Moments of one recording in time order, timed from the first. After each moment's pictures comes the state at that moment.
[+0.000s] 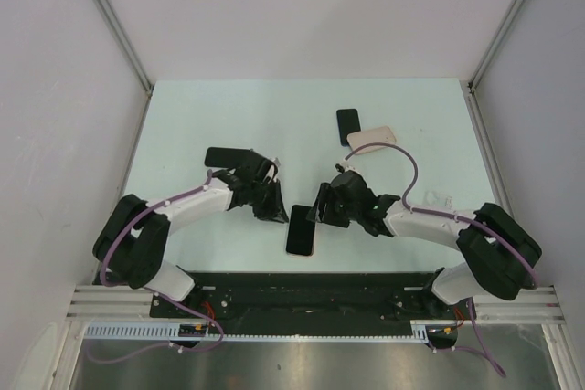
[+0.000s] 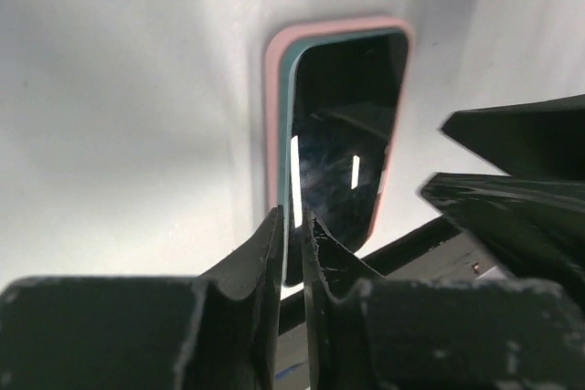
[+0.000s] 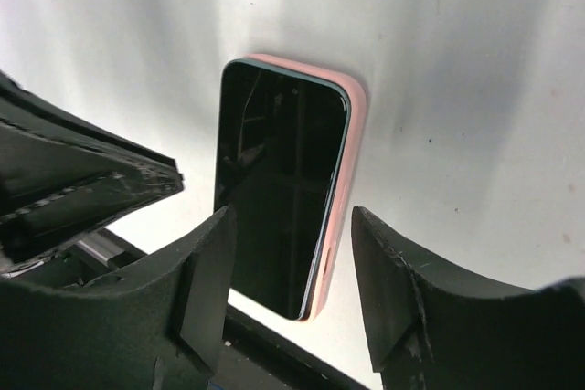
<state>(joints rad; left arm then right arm) -0.61 1.50 0.86 -0.42 0.29 -0.68 0.83 1.46 0.70 -0.02 -0.03 0.92</state>
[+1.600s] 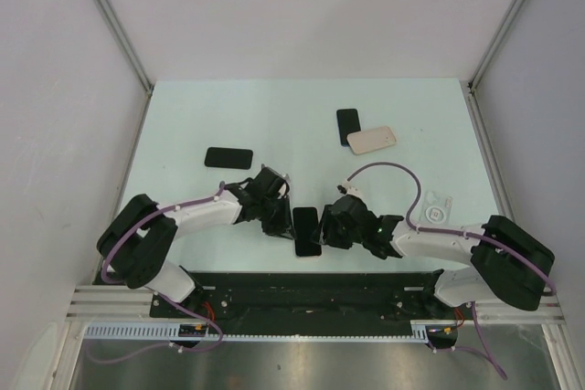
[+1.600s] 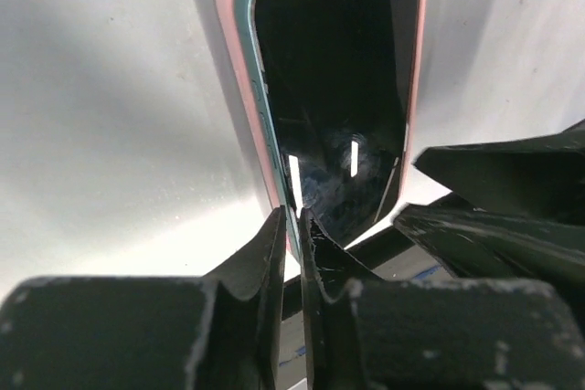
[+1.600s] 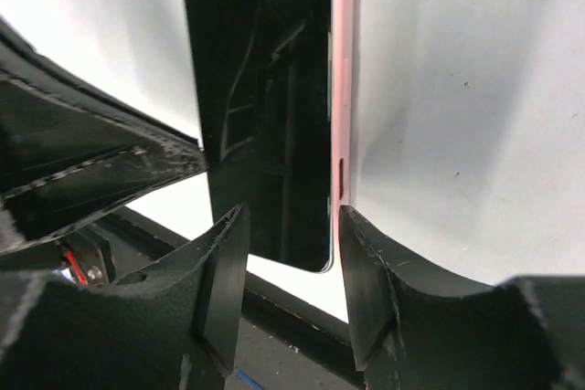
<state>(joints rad) -0.74 1.51 0.76 -0.34 0.29 -0.79 0.98 1.37 0.55 -0.01 0.05 1.05</state>
